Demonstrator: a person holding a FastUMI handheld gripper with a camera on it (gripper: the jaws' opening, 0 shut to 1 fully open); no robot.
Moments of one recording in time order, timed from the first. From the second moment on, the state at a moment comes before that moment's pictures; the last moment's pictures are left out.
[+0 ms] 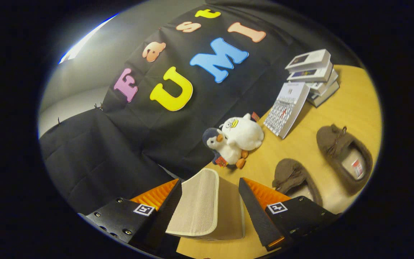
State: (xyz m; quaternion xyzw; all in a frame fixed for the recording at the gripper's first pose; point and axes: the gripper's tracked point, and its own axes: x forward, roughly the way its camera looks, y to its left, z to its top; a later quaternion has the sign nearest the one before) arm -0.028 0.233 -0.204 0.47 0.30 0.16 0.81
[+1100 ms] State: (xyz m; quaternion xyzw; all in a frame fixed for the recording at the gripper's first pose) arm -0.059 0.322 -0.250 0.66 0.42 0.20 0.58
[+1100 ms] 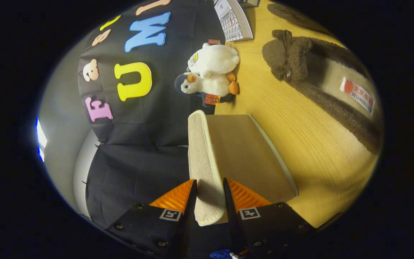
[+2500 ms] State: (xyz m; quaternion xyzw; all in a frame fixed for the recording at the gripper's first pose) arm -0.040 0.417 -0.057 0.48 0.37 0.36 0.71
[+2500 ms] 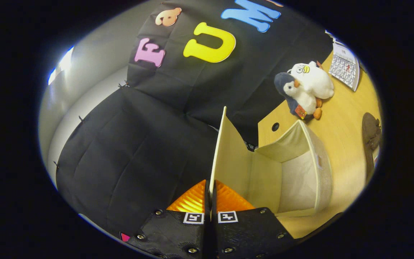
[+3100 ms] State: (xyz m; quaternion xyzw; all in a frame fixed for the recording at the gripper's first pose) arm -0.070 0.513 -0.034 0.39 0.36 0.43 0.73
